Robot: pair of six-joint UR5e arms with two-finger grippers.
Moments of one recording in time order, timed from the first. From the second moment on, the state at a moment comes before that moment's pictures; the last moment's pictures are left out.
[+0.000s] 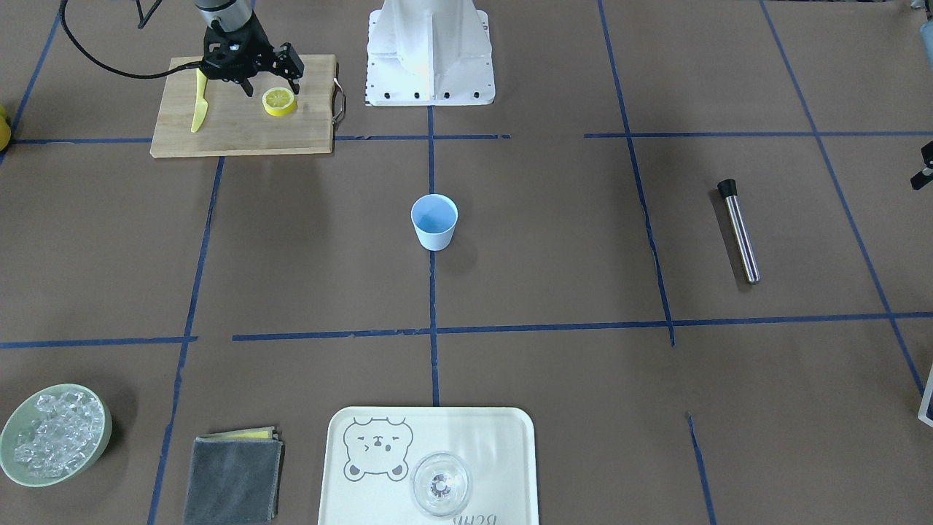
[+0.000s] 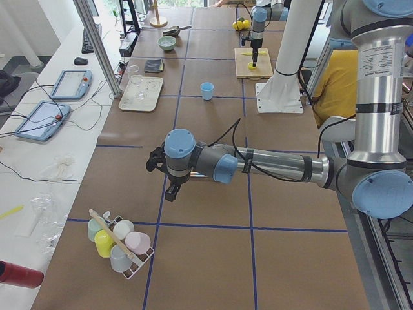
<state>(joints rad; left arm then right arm) -1.47 -1.50 -1.74 -1.80 -2.42 0.05 0.00 -1.78 2.19 -1.11 1.57 1.63</state>
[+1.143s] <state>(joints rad) -1.47 -1.50 -1.75 -1.80 -2.42 0.05 0.03 -1.69 2.16 -1.21 1.58 1.63</state>
